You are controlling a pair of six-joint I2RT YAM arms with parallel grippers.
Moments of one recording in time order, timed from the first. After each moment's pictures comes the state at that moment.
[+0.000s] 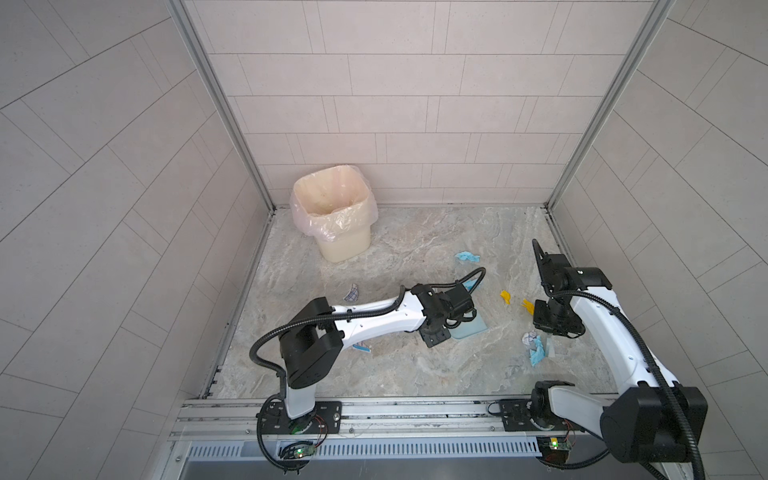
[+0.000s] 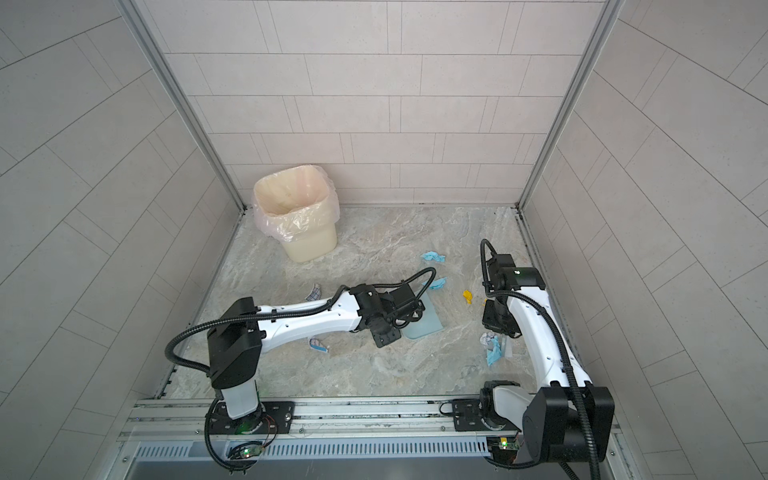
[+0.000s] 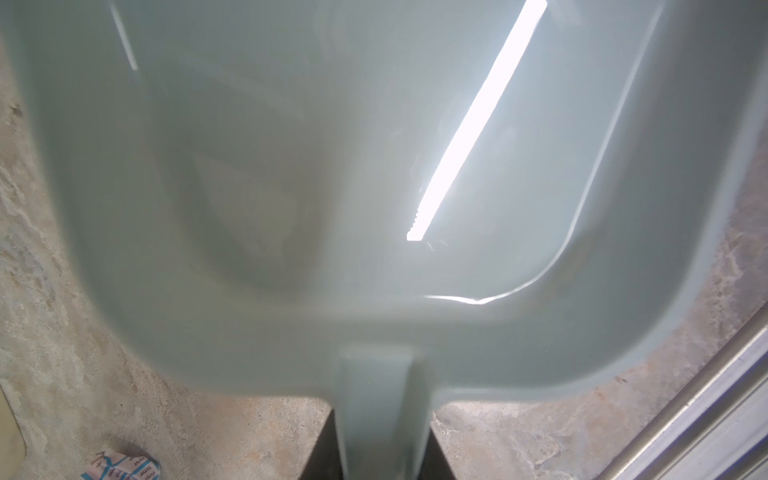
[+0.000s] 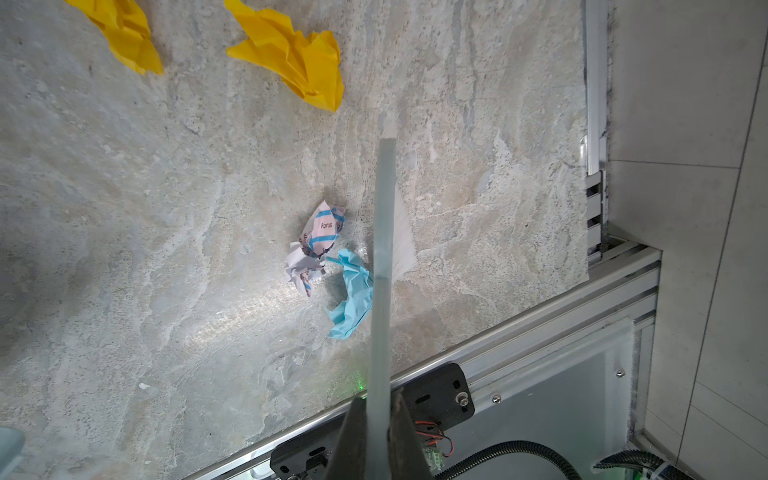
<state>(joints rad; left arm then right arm) -1.11 1.84 1.41 -0.91 -0.17 0.07 -0.06 1.17 1.00 -1.39 0.19 0.37</state>
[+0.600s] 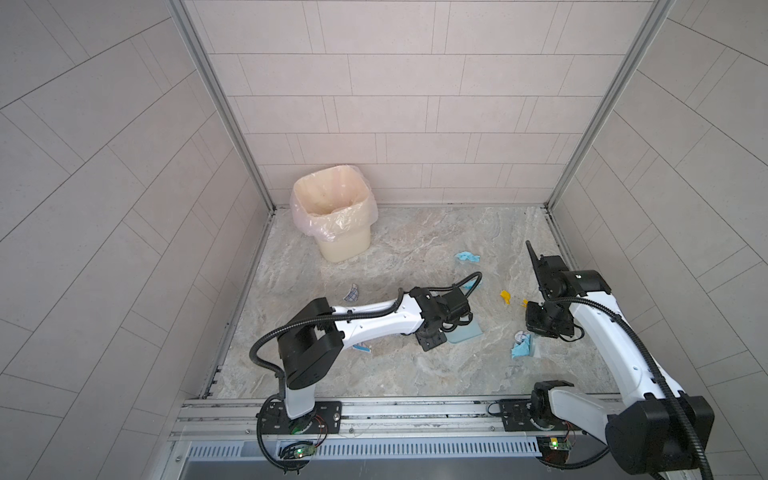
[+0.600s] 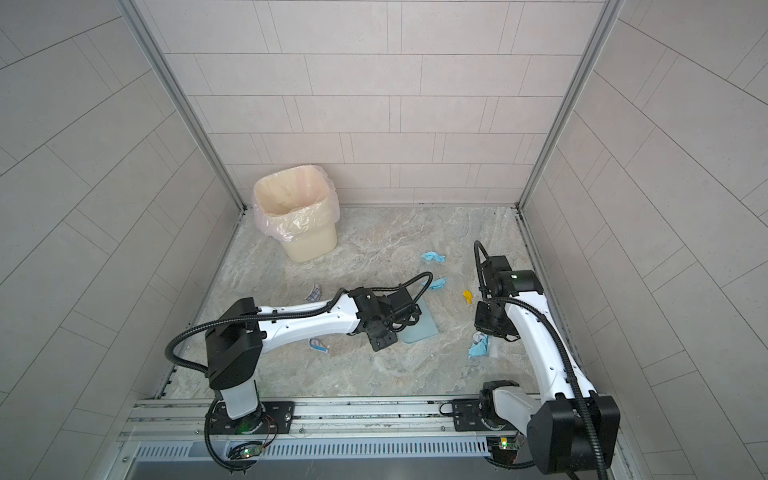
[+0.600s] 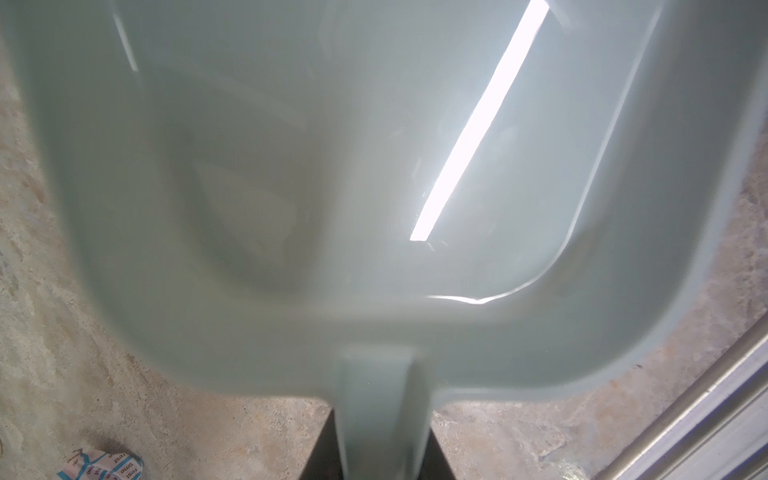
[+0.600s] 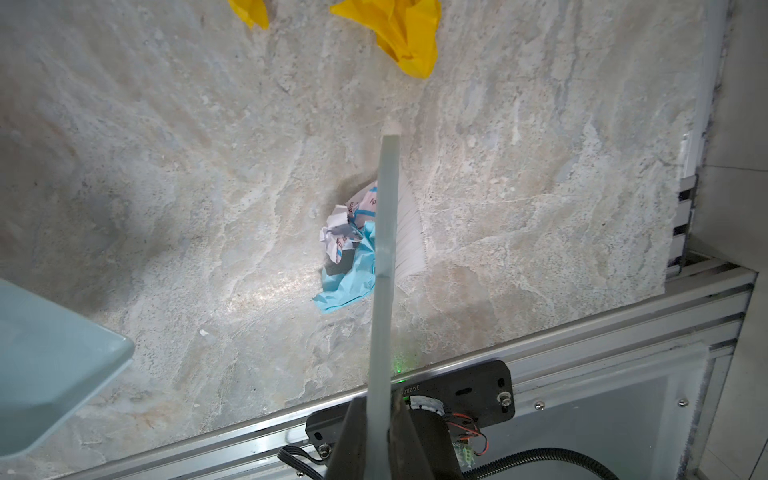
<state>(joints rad) -1.11 1.83 1.36 -0.90 -0.16 0.07 0.03 1.12 1.00 -1.41 0.07 0.37</state>
